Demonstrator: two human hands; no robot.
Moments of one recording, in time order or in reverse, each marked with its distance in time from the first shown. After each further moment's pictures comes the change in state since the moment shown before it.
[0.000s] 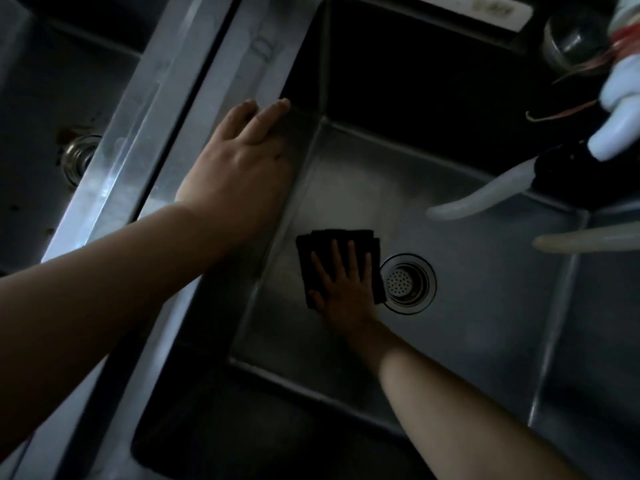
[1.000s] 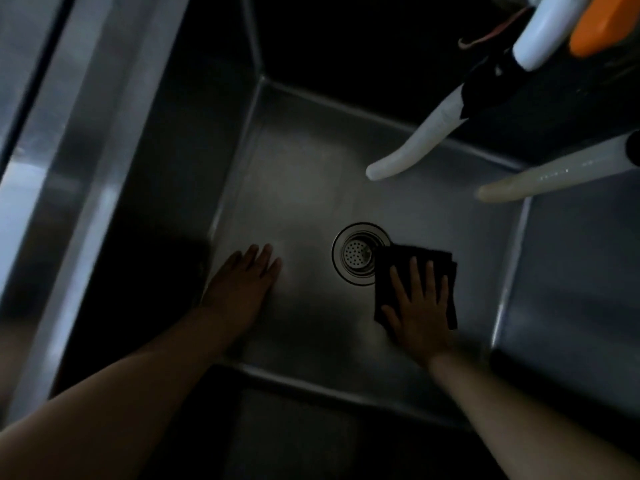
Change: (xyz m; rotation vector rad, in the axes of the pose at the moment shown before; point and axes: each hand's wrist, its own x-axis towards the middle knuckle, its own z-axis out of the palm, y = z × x) left_hand -0.072 0.131 0.129 -0.253 -0.914 -0.059; right_hand -0.132 0.144 0.031 0.005 0.068 0.276
